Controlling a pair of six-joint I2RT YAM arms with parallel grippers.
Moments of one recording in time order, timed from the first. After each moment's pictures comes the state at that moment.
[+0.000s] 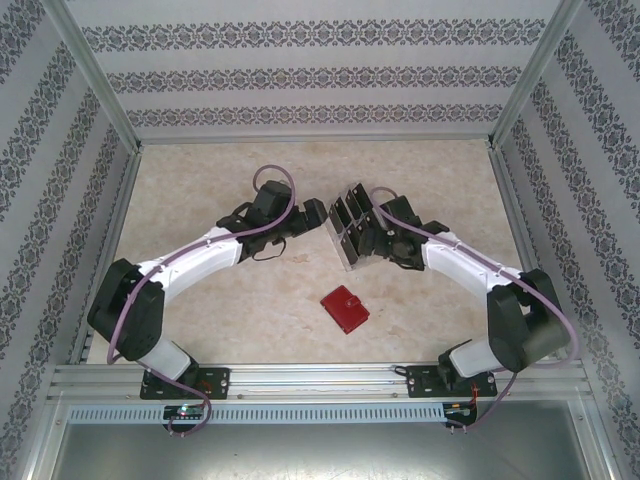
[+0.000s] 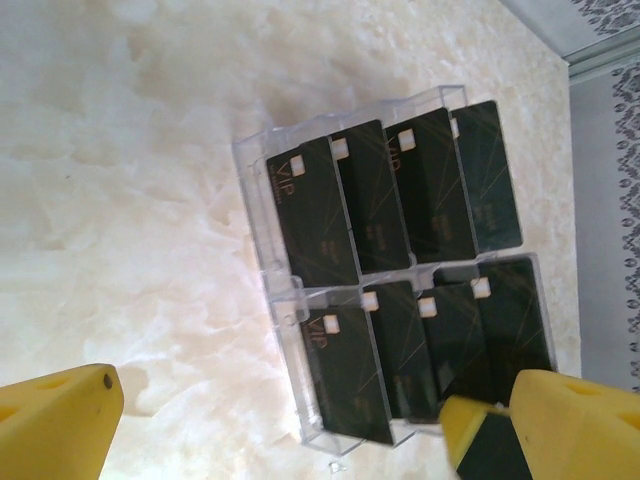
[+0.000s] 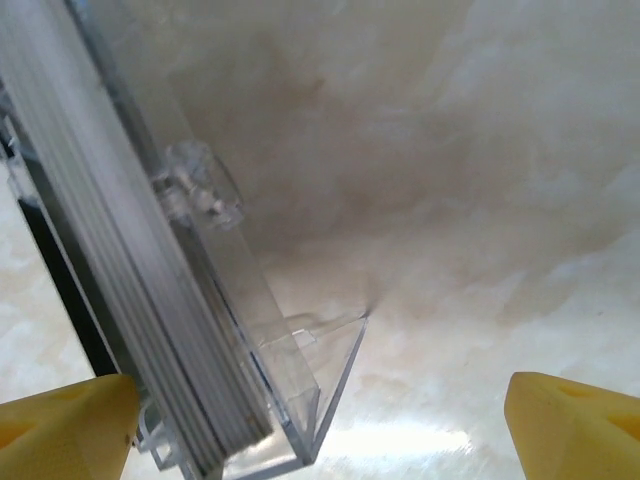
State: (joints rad) left arm -0.58 1.56 1.08 -0.24 0.05 -0.92; right arm 0.40 1.46 0.89 -0.54 0.04 0.62
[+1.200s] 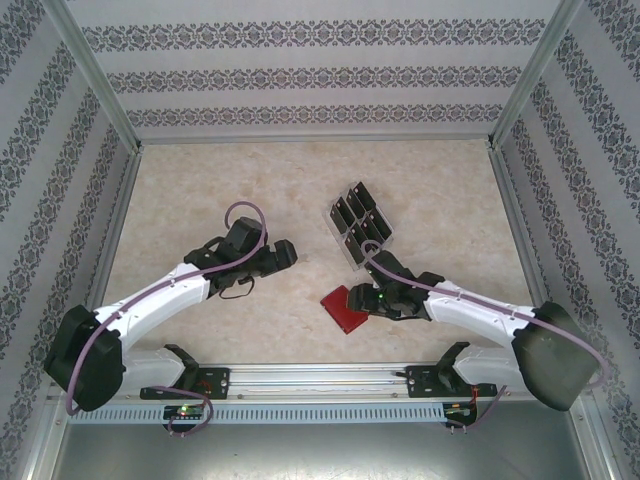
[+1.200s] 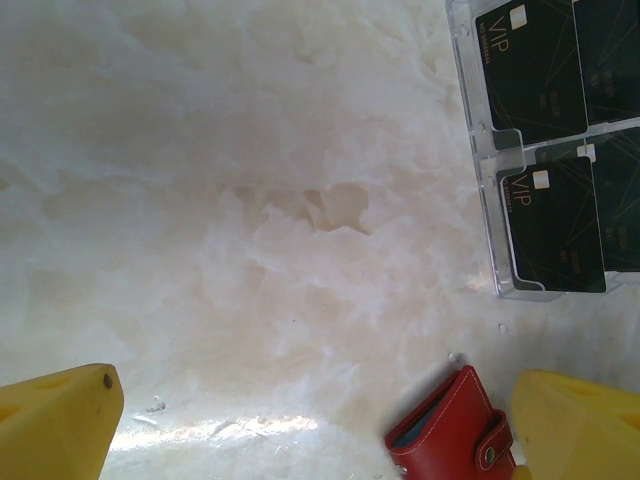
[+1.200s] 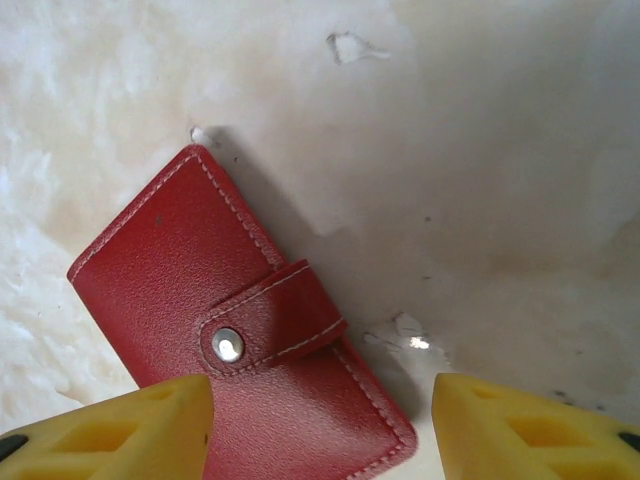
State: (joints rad) left arm -0.57 1.24 0.77 -0.43 0.03 -0.90; right arm 0.73 1.23 0.53 -0.41 -0.16 0.85
